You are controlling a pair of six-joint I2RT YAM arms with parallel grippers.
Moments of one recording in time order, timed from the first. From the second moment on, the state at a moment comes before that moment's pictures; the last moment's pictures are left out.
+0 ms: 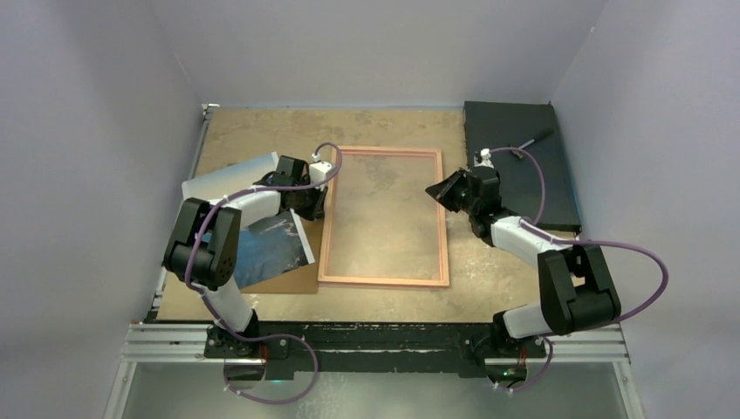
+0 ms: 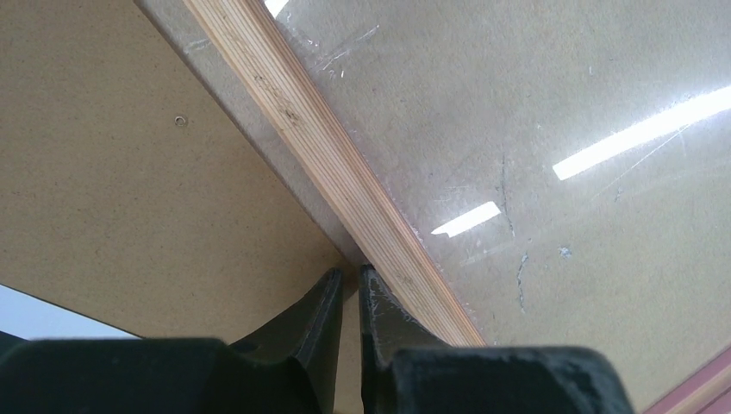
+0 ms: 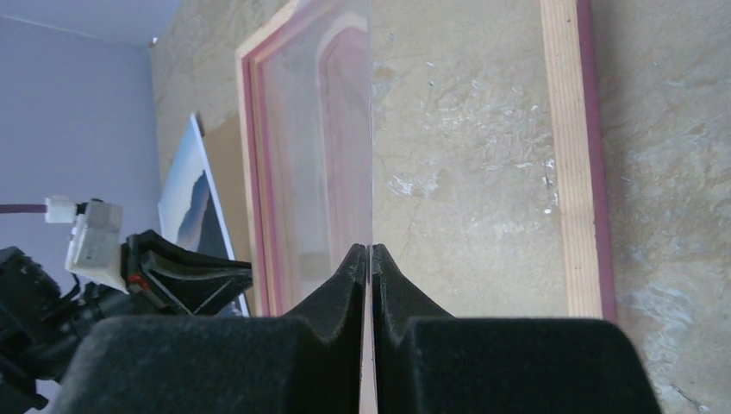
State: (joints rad) left arm -0.28 1.74 0.96 -0.20 0.34 0.17; right arm 0.26 1.42 0.67 0.29 -0.18 0.90
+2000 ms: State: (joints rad) left arm -0.29 1.74 0.95 -0.17 0.34 0.17; right arm 0.47 1.70 1.09 -0.26 0.23 0.51
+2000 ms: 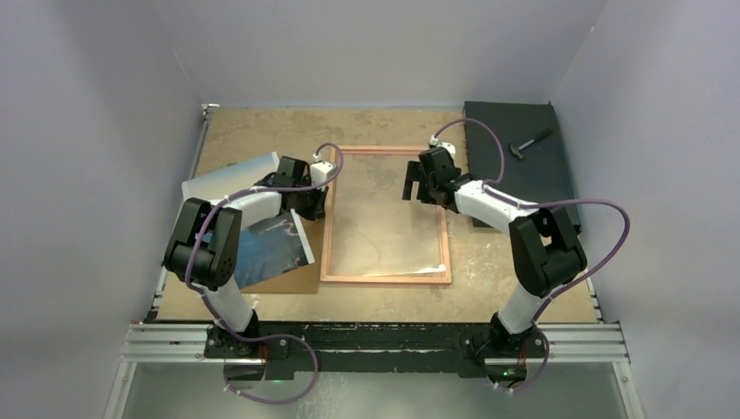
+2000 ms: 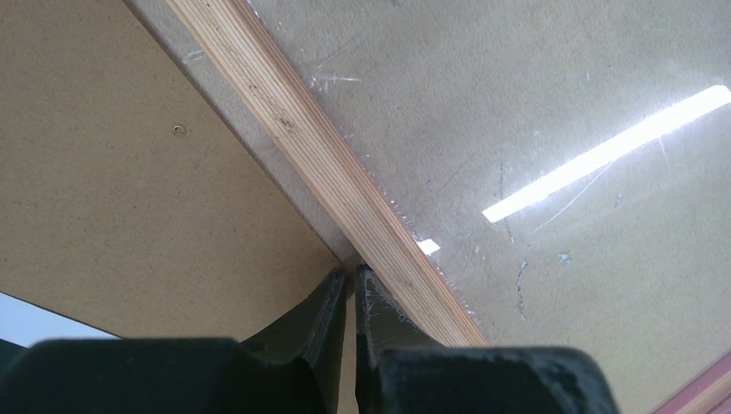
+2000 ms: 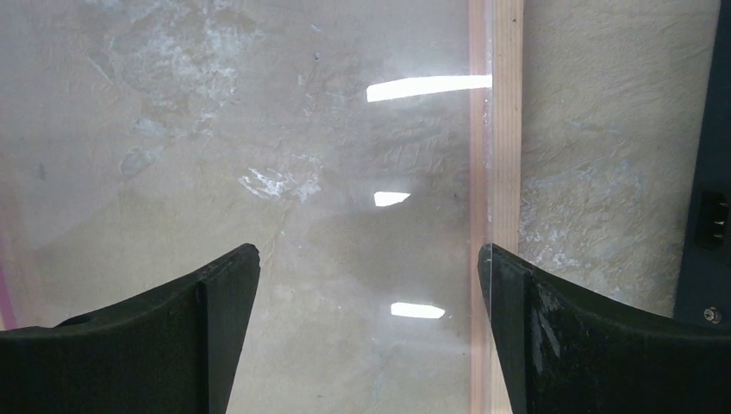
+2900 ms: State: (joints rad) left arm -0.29 1.73 0.95 -0.17 0.34 0.17; right arm 0.47 1.72 1.10 -0.25 0.26 0.47
